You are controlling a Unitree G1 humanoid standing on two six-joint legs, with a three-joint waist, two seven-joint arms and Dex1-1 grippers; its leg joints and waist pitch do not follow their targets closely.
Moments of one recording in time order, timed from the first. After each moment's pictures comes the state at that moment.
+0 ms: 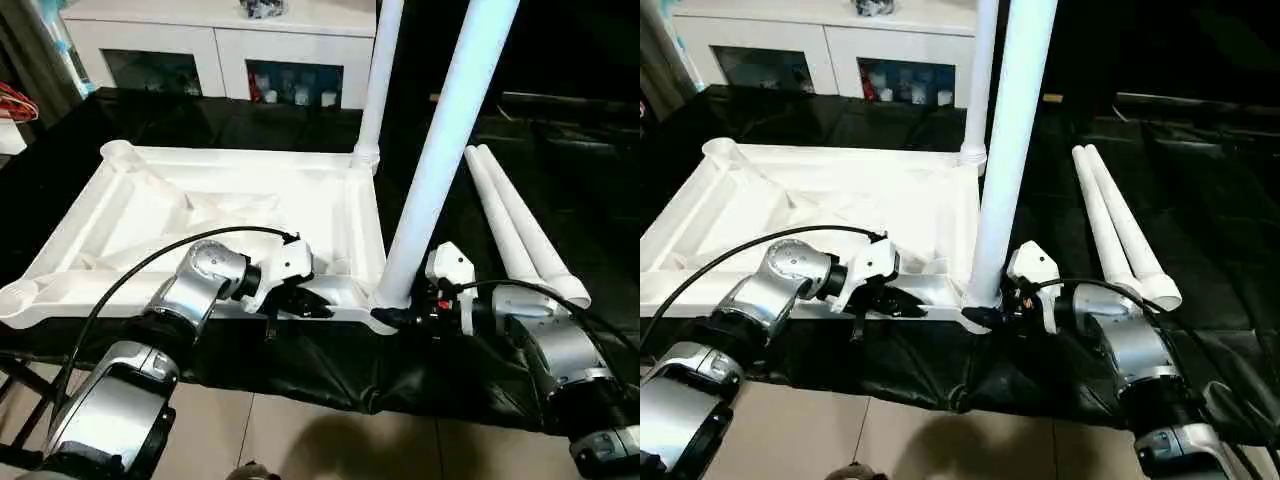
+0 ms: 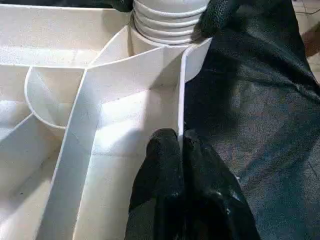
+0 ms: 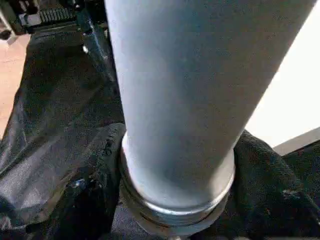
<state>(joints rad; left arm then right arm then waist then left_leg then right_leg) -0.74 0.29 -0.29 0.86 0.09 -0.09 -1.30 -0.40 -0.39 0.15 0.43 0.13 0.10 1.11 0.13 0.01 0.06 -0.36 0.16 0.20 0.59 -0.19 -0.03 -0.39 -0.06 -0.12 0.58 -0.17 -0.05</state>
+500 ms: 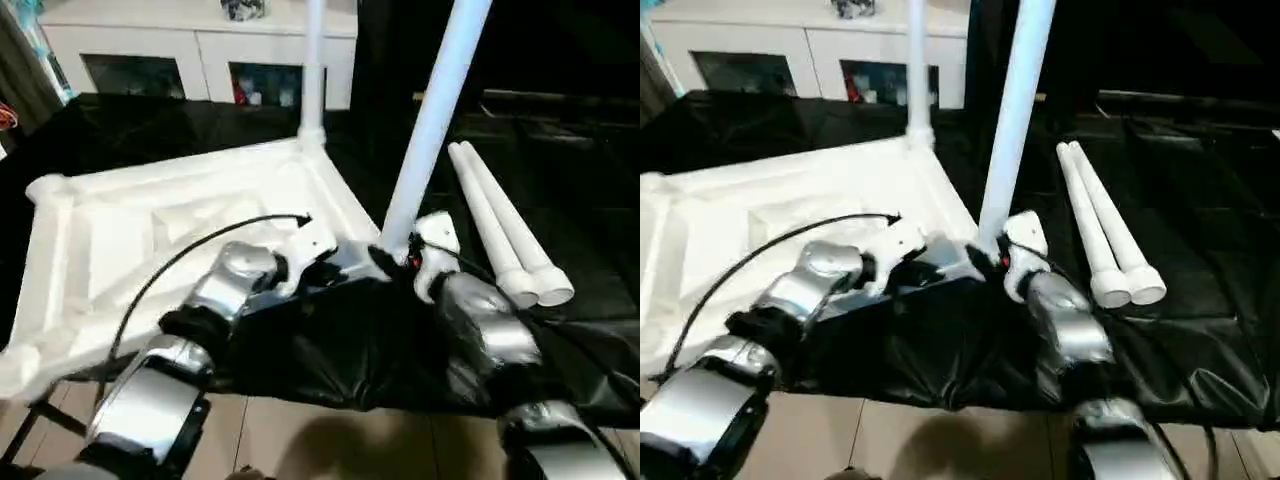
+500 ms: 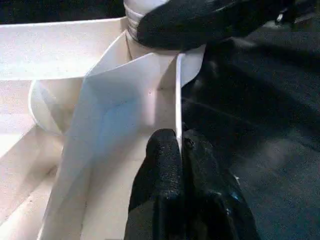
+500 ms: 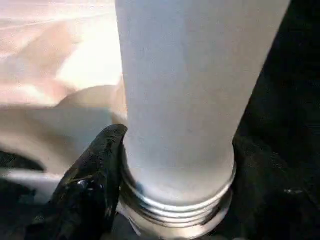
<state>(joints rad) -0.80 0.12 -0.24 0.94 0.15 0.05 -0.83 -0.56 -0.09 -0.01 0.72 0.06 0.09 0.35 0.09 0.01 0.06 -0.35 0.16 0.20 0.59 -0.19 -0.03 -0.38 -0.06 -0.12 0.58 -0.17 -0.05</state>
